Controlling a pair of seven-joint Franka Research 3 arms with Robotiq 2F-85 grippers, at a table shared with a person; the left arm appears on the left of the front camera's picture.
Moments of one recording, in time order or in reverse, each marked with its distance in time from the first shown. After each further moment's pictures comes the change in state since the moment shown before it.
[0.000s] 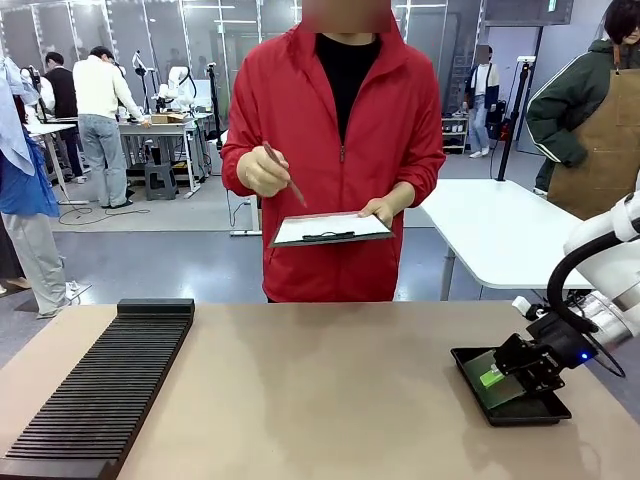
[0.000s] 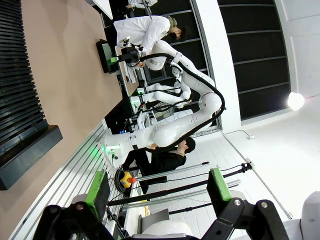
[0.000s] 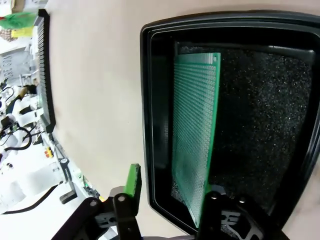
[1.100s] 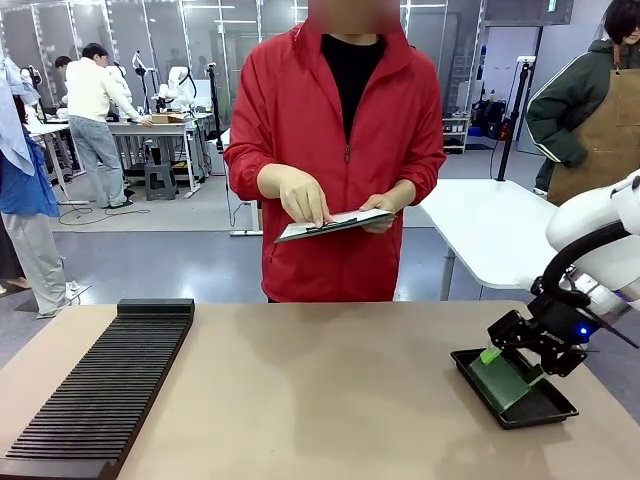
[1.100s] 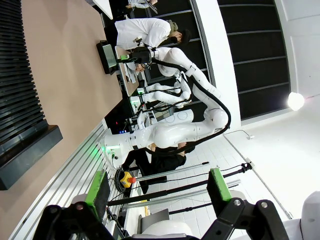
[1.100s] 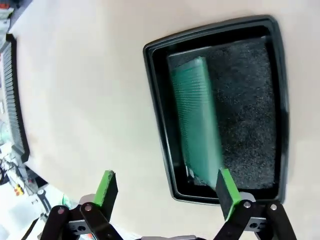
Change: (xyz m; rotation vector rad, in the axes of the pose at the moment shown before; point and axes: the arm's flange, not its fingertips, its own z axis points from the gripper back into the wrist) left arm 0.000 0.000 0.000 0.000 0.000 0.000; right arm -0.023 0.071 0.033 -0.280 -0.128 -0.062
